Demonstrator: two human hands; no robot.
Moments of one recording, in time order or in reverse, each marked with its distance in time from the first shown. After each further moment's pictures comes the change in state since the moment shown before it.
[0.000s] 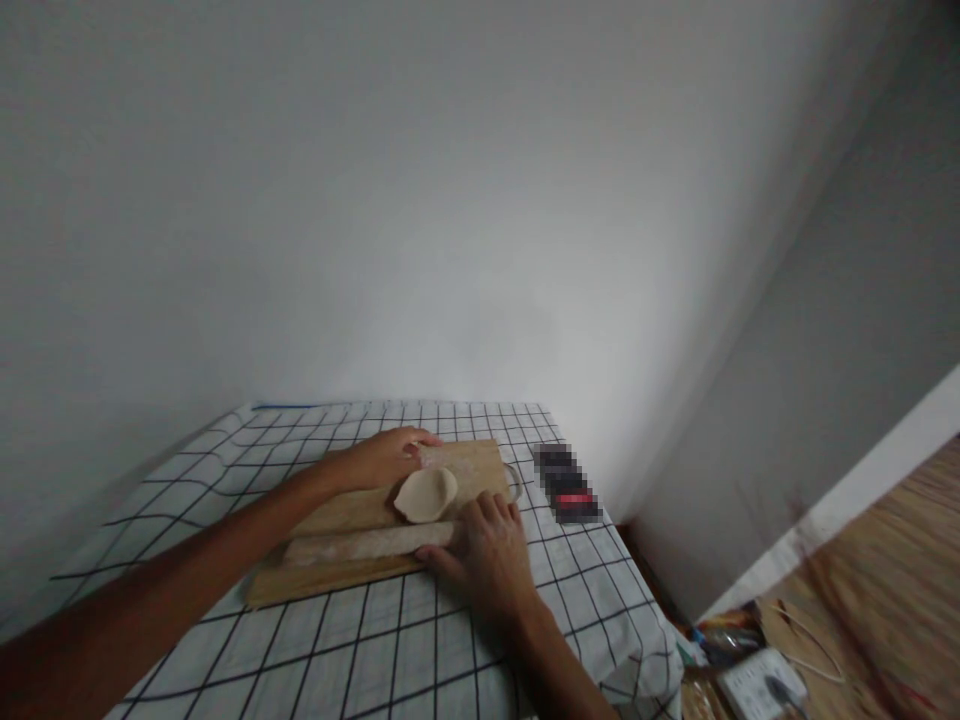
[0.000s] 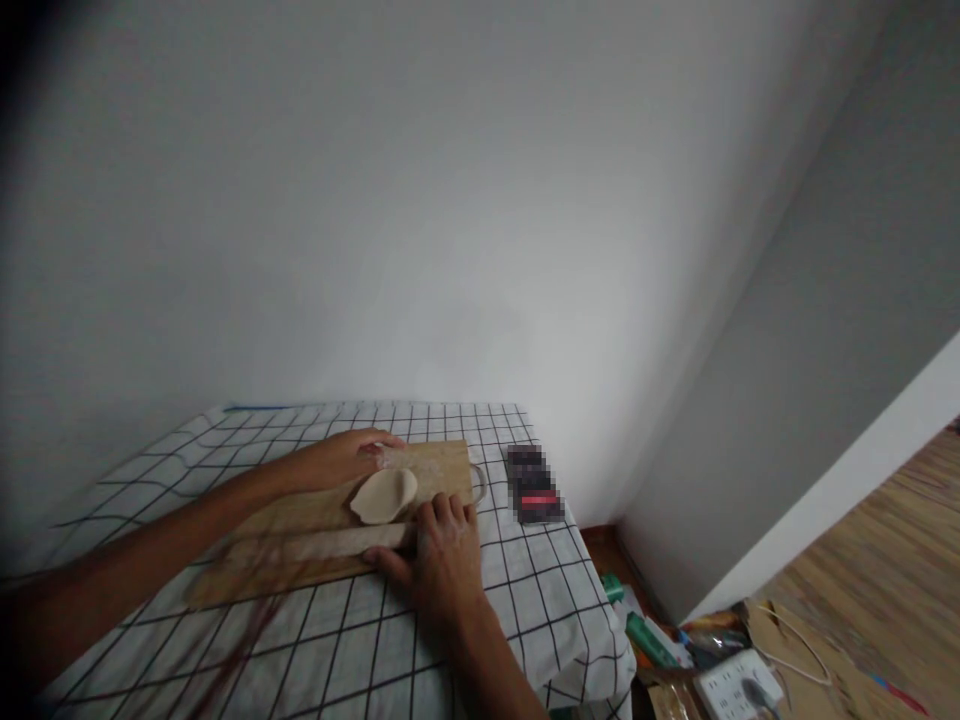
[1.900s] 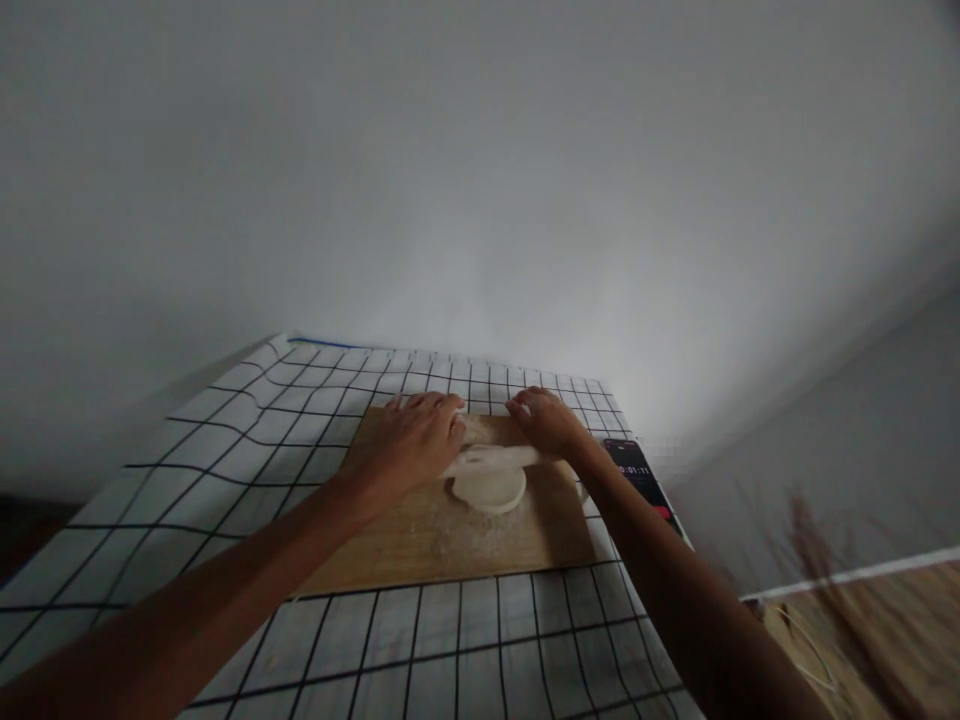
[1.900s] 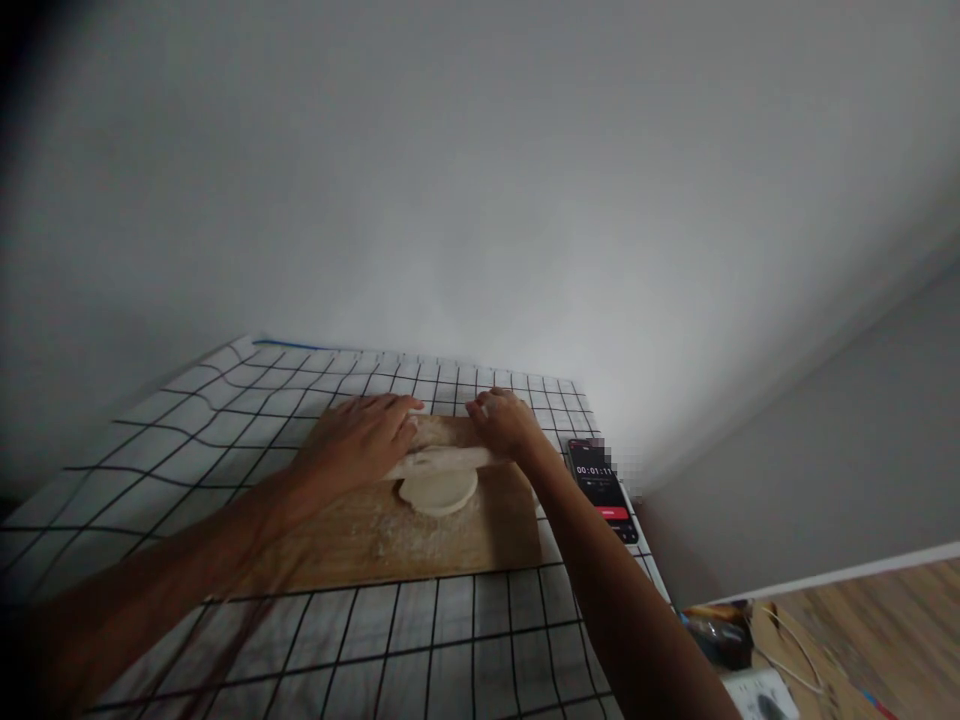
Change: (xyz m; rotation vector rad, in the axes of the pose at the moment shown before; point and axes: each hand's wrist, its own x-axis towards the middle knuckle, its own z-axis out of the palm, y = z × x) left_hand -0.014 -0.023 0.022 0.591 0.362 -0.108; right_hand 0.174 0.055 0.029 -0.140 -0.403 -0.252
